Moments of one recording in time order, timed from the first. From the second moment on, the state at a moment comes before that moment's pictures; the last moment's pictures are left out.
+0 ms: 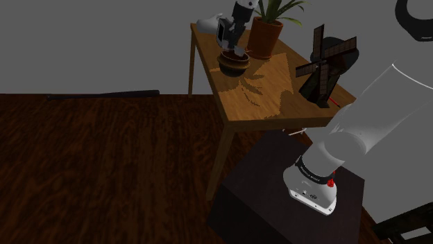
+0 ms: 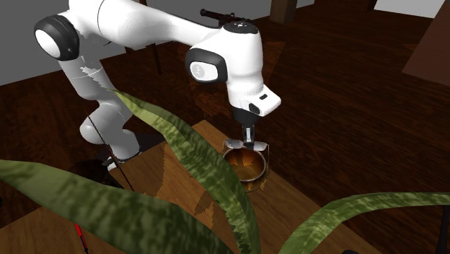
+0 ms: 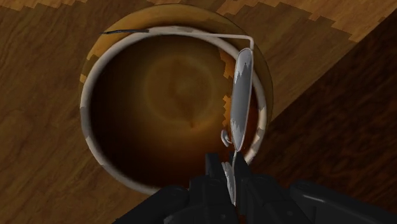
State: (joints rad) arm -0.06 -0.10 -0.14 -1.95 0.02 1.98 -0.31
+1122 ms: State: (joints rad) arm -0.06 -0.11 -0.14 -1.98 0.02 2.00 -0.31
